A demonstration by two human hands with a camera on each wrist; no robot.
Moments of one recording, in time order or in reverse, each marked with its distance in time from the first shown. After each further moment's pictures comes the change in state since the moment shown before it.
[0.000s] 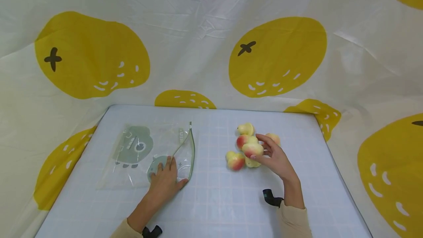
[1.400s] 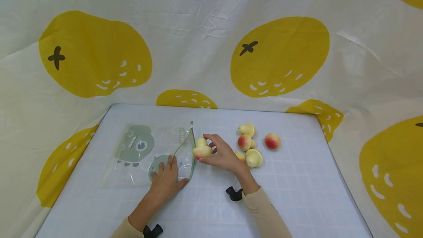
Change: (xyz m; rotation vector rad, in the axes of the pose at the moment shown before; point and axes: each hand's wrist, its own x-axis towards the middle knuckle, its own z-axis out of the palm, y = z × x) left_hand 0.001 0.003 0.000 0.000 -0.044 -0.055; right_hand 0.066 -0.029 0.139 -0.140 -0.234 -0.231
